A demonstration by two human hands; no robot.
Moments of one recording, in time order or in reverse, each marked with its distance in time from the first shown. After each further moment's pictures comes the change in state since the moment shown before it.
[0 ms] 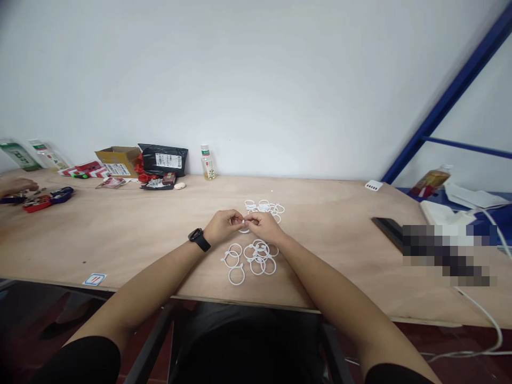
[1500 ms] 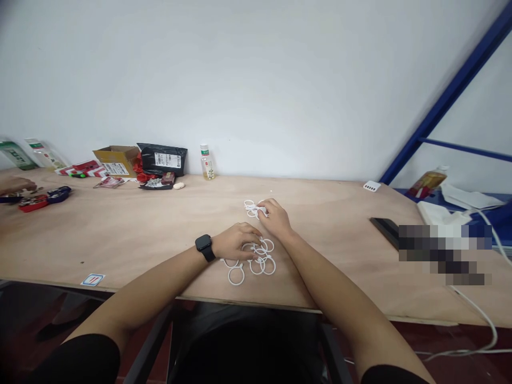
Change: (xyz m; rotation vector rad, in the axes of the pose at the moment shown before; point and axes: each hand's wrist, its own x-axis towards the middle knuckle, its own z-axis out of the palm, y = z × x) left_hand -0.009 0.028 0.018 0.182 -0.412 0.478; right_hand 0.008 0.018 -0.024 -0.331 0.309 -0.073
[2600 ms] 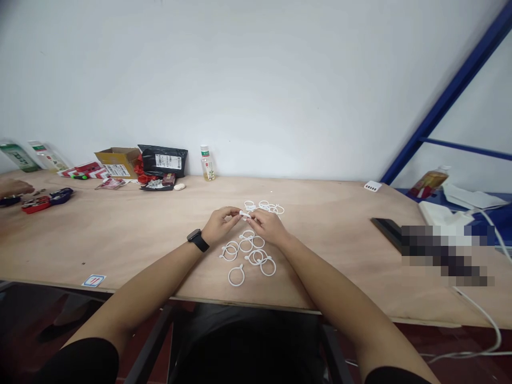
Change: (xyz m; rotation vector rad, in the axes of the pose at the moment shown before) left_hand -0.012 -0.027 -0.016 -0.127 0.593 -0.382; right_hand -0.011 -0.017 0.001 0.070 -0.204 -0.263
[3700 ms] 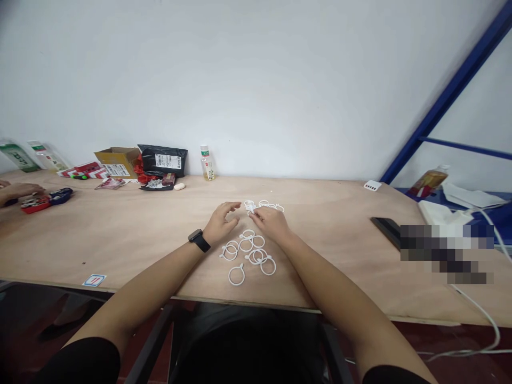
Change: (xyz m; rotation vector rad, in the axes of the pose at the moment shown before) left_hand 0.001 -0.001 -0.001 0.099 0.001 0.004; right_hand 0.004 0.003 -0.005 -0.261 0.022 0.119
